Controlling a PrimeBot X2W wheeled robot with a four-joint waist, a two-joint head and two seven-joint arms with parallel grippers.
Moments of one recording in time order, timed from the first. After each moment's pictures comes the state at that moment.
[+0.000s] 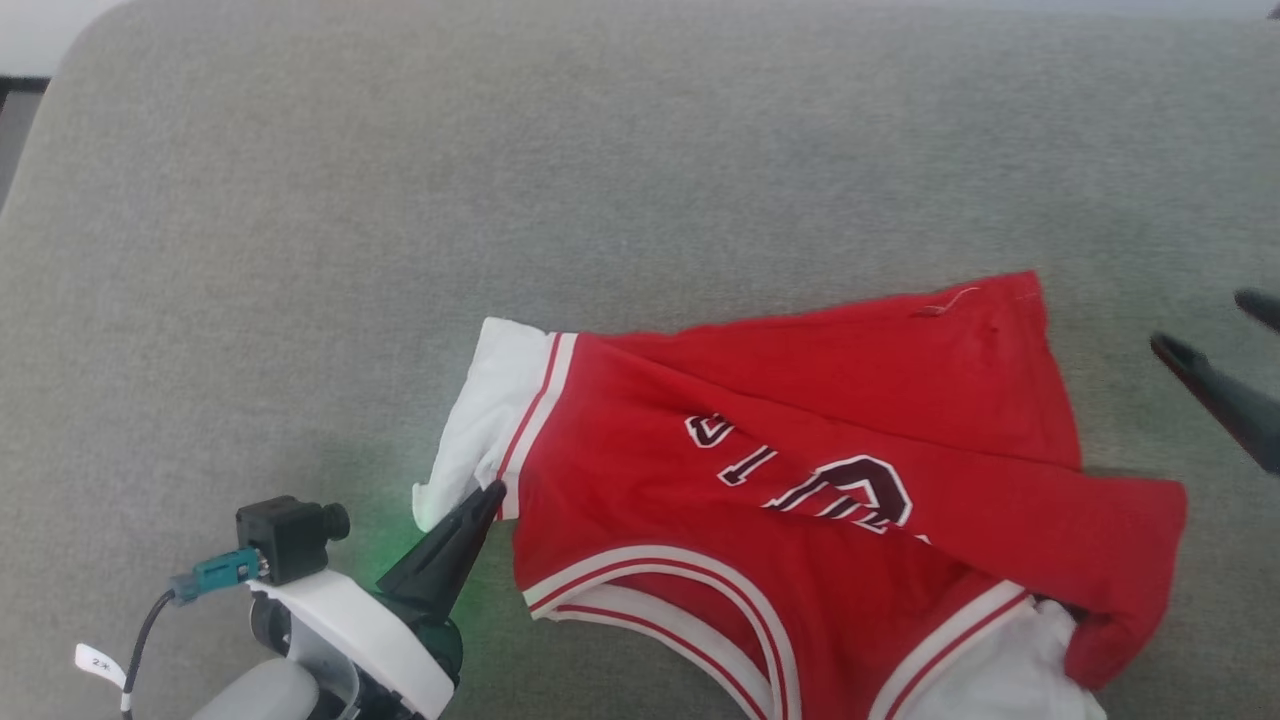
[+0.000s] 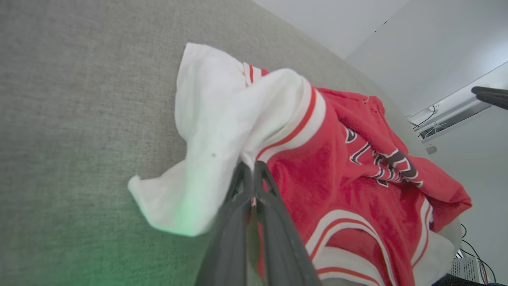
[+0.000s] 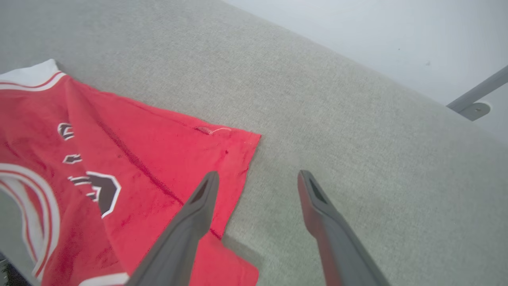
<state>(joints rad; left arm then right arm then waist) -0.29 0.56 -0.72 0.21 -1.13 -0.13 -0.26 -0.20 -0.77 -0.01 -0.40 0.77 0.13 0.80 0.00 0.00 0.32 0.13</state>
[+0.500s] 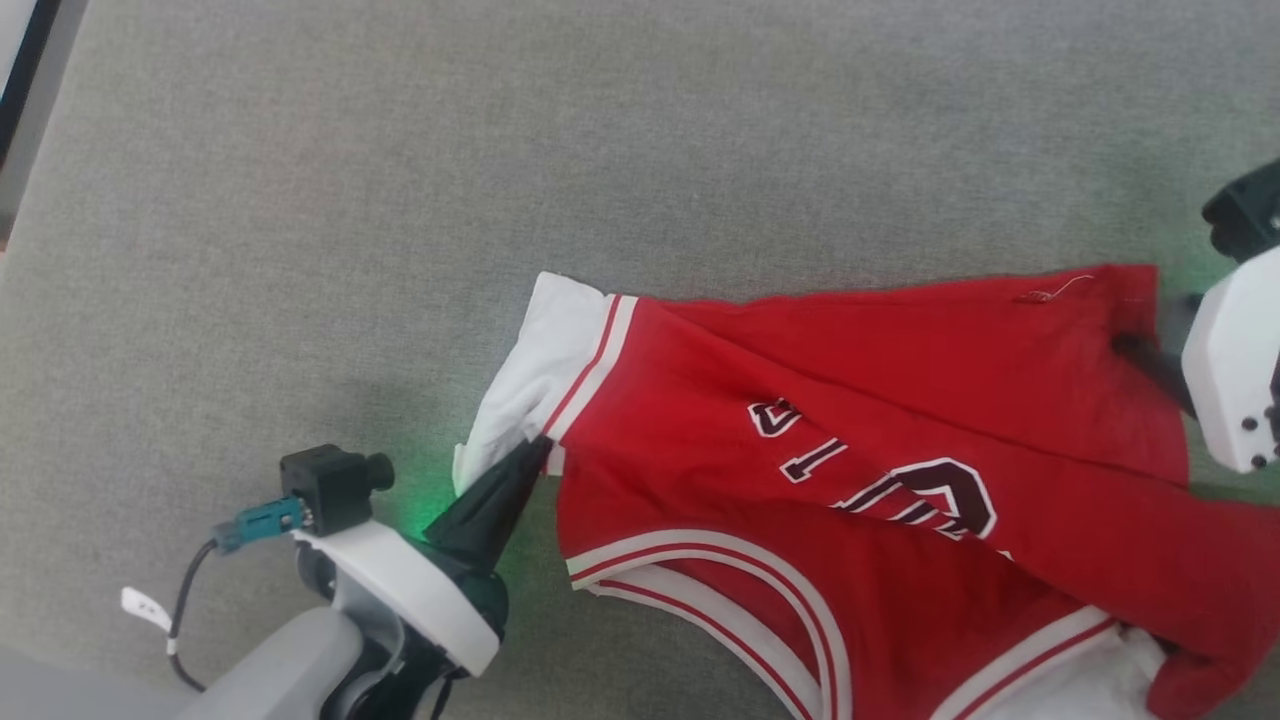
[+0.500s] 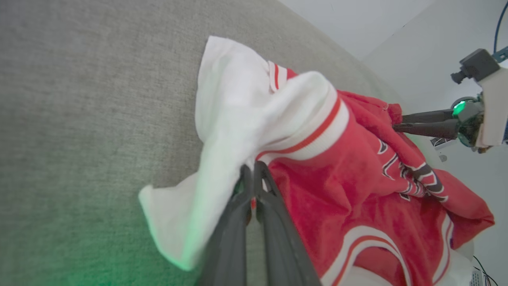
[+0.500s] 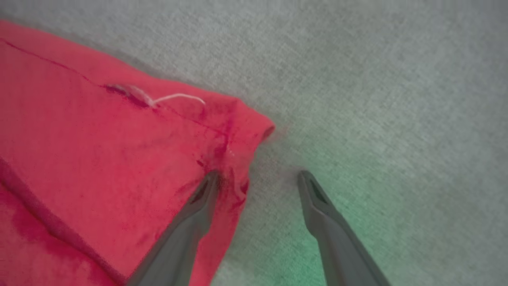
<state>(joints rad) -0.39 0.51 -0.76 0.22 -1.13 -0.13 -0.26 -0.54 -0.73 0.32 0.04 0.64 0.13 0.89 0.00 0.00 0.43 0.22</state>
